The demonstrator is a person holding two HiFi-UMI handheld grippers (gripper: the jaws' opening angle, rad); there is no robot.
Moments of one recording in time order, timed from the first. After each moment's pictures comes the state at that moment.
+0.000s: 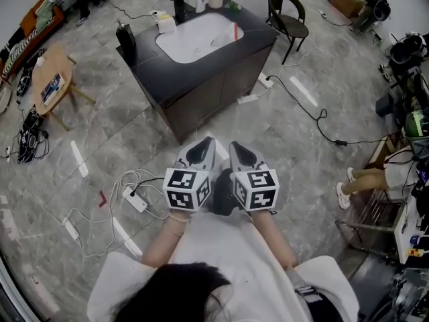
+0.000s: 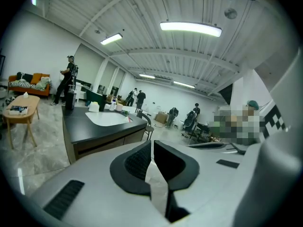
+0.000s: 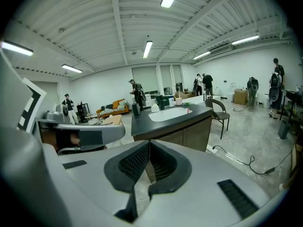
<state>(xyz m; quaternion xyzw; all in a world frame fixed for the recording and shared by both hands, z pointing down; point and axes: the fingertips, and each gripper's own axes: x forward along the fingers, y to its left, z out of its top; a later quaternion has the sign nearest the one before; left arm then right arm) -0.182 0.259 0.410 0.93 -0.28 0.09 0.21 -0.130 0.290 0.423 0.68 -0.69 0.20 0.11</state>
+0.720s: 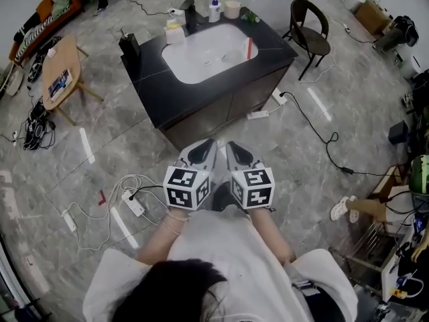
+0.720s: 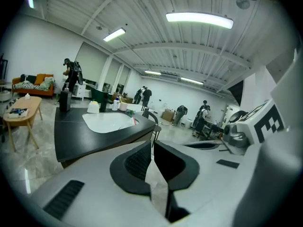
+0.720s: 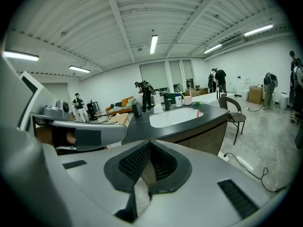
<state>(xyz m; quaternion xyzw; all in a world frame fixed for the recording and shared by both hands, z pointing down) -0.103 0.149 0.415 0.92 -0.31 0.12 0.21 -0.060 0.164 0.433 0.63 -0.74 0.21 0.12</state>
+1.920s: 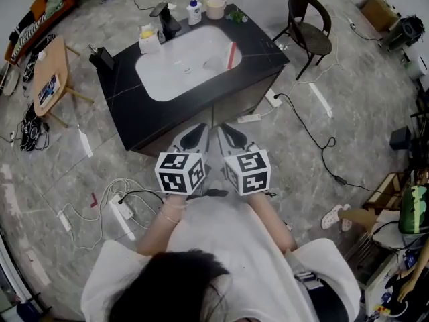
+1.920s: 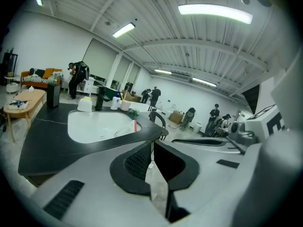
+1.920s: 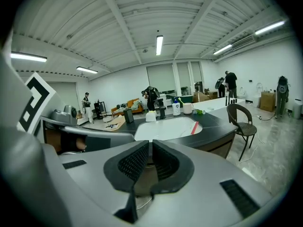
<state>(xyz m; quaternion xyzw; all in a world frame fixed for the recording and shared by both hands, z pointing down) 0.026 0.029 0.429 0.89 -0.36 0.11 0.26 0.065 0.041 0.425 0.58 -0.78 0.18 0.12</state>
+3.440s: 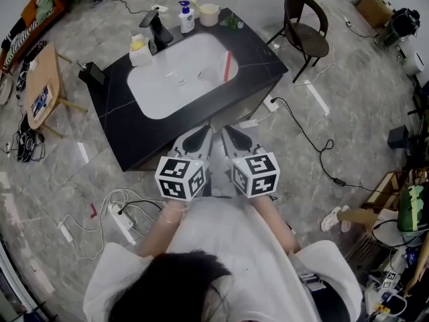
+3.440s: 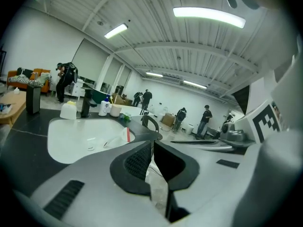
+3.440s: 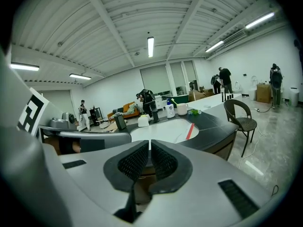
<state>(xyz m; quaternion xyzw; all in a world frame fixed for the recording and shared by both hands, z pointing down) 0.063 -0.024 0.424 0.92 -0.31 0.09 0.23 0.102 -0.014 0.429 0.60 -0.77 0.21 0.09</state>
